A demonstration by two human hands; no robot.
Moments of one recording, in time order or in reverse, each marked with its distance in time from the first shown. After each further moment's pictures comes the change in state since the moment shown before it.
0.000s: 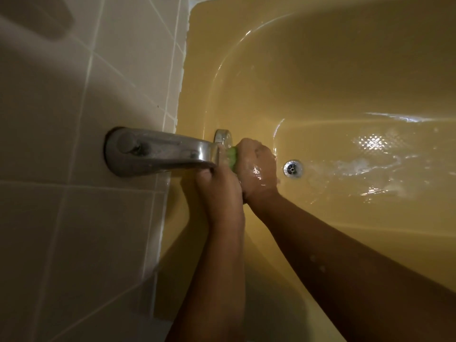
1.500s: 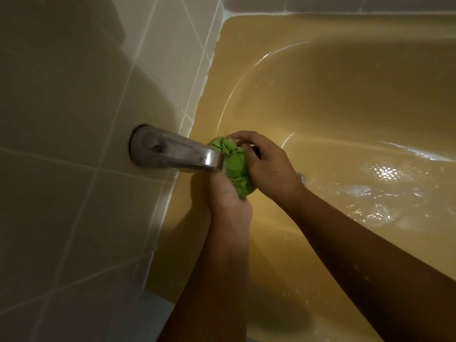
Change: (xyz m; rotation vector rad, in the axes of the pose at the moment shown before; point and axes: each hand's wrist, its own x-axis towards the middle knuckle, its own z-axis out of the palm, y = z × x) left_hand -0.004 0.009 0.018 -0.461 -0.038 -0.264; right_hand 0.012 -0.029 -0.050 -0.130 -0.411 -0.273
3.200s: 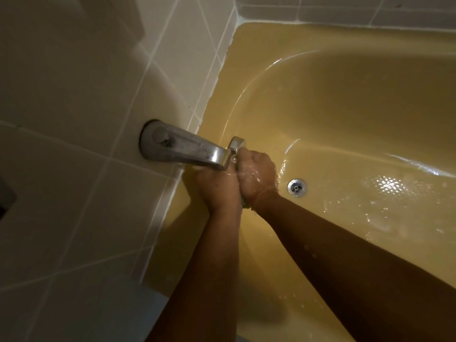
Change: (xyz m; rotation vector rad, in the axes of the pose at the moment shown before) left_hand -0.002 0.014 -0.013 0.716 0.266 0.373; right_hand -0.004 -0.015 0.037 0.004 0.168 0.250
